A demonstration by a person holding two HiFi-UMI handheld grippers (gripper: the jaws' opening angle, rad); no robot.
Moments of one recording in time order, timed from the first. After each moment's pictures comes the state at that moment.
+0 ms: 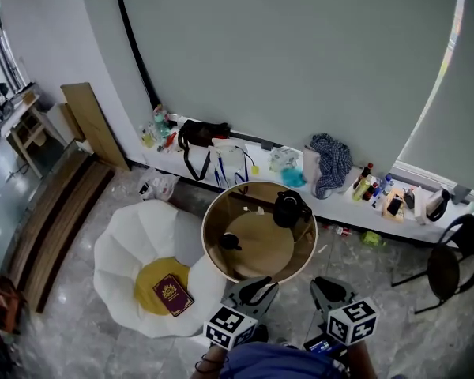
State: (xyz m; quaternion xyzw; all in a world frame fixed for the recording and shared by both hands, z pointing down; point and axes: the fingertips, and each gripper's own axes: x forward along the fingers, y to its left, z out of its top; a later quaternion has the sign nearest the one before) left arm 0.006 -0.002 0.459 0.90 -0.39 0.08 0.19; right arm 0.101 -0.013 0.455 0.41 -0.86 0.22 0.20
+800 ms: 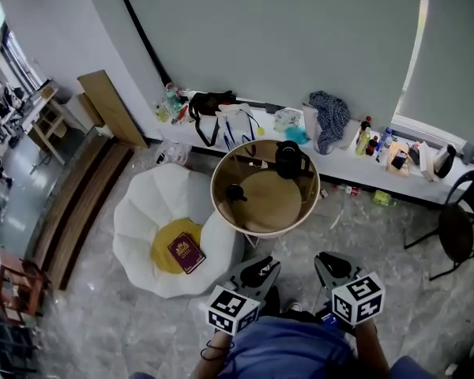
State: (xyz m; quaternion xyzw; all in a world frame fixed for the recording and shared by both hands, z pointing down) left arm 0.073 0.155 0.463 0.88 -0.43 0.11 0.16; right arm 0.171 0.136 0.465 0.38 -0.89 0.20 0.19
